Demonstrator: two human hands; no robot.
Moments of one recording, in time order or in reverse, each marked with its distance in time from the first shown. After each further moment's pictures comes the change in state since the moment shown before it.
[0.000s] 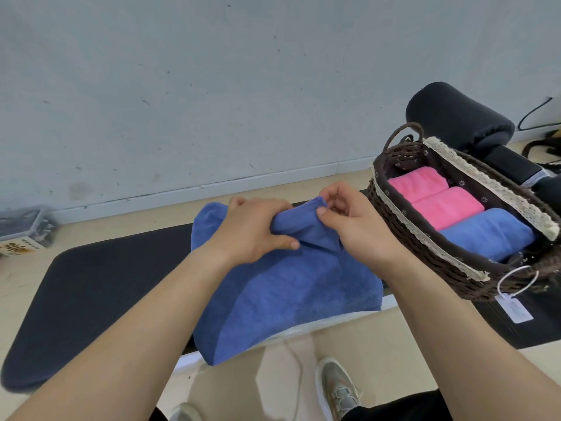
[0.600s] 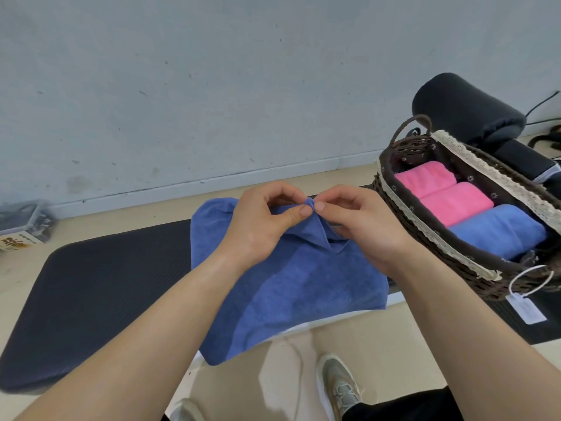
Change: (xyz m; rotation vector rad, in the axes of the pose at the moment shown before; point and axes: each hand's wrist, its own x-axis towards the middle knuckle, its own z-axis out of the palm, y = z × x) left_hand -0.007 0.028 0.003 -0.813 0.239 -0.103; right_hand 0.000 -0.005 -0.002 0.152 -0.044 0.105
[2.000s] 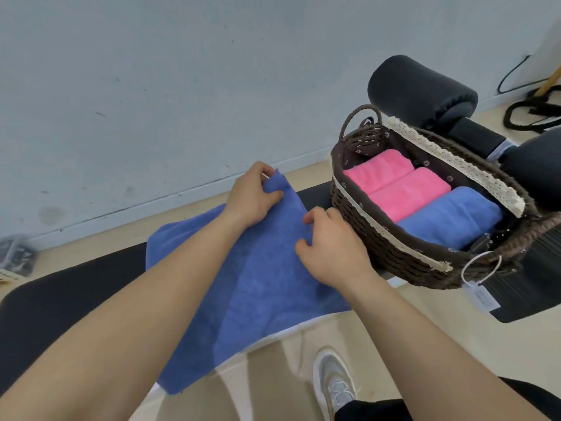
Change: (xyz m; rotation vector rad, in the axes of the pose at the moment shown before) left_hand 0.110 -0.049 0.060 0.477 -0.021 -0.170; right_hand -0.007 0.048 -0.027 -0.913 0.222 0.122
